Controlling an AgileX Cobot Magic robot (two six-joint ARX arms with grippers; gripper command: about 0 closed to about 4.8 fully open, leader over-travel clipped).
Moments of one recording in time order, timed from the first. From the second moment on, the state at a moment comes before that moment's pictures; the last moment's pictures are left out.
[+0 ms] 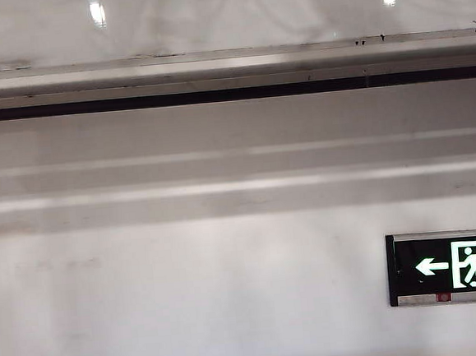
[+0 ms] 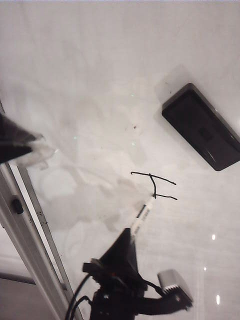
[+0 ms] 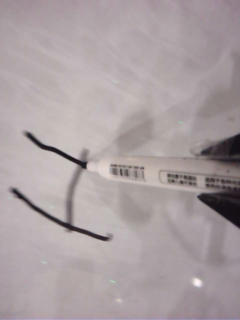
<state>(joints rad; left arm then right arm) -0.38 0.76 1.13 -0.08 0.22 -0.02 0.57 1.43 1.73 -0.21 0.38 -0.29</state>
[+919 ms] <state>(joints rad) -0.38 0.76 1.13 -0.08 0.23 -0.02 0.56 1.35 1.73 -0.26 0.36 -0.26</state>
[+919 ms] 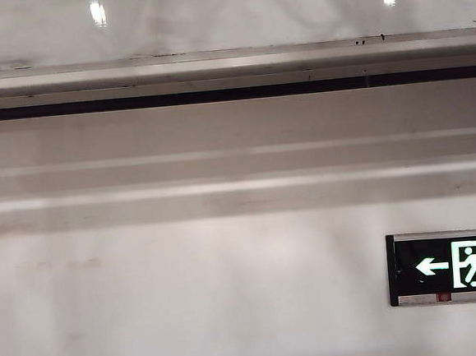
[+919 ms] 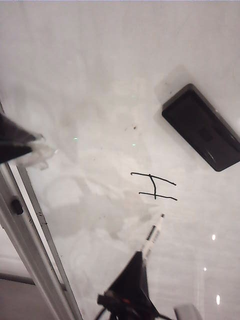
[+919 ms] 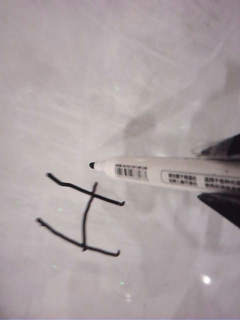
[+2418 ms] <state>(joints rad) -0.38 0.76 1.13 -0.08 0.22 -0.02 0.53 1.34 1.73 -0.29 0.34 -0.26</state>
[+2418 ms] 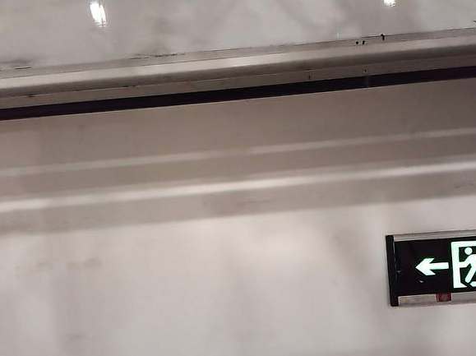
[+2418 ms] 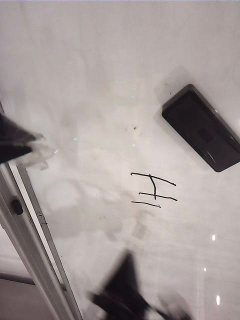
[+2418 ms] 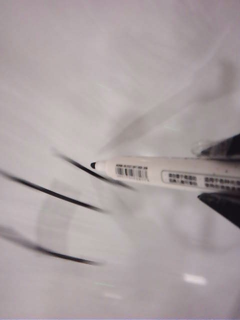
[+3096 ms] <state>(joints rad) -0.38 0.76 1.13 -0.08 0.23 -0.02 0.52 1.39 1.73 -0.14 0.30 -0.27</state>
